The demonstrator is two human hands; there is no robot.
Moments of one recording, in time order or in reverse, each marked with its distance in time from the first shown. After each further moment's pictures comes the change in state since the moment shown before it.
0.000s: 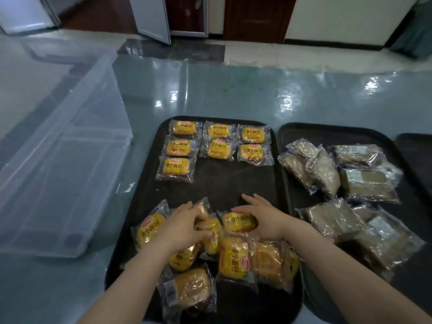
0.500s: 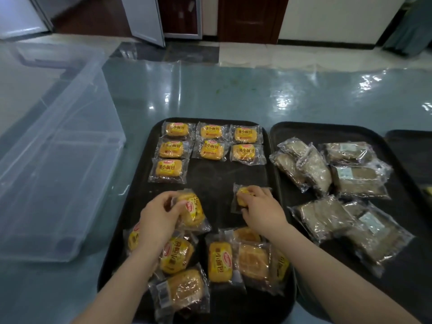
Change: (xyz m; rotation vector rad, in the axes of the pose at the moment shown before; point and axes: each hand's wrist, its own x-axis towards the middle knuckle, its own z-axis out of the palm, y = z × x) left_hand -0.012 0.001 -0.010 -0.525 0.521 -0.106; right_hand 0.004 -0.003 0.012 -0.182 0.481 0.183
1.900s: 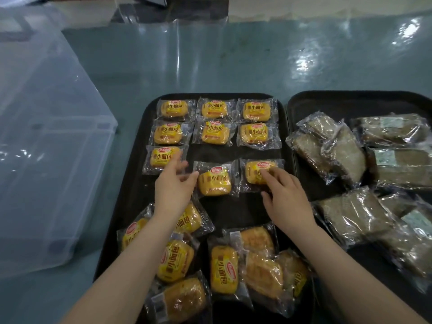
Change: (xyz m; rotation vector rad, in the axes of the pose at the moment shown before) left_hand 0.067 0.020 0.046 -0.034 0.052 -0.015; right_hand 0.009 0.029 0.010 0.131 0.172 0.055
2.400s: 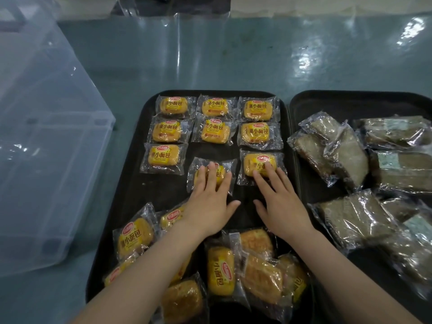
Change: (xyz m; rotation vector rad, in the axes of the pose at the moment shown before) left_hand -0.021 -0.012 0.053 0.880 -0.426 0.387; right_hand 0.000 0.004 0.012 -0.097 -0.121 -0.137
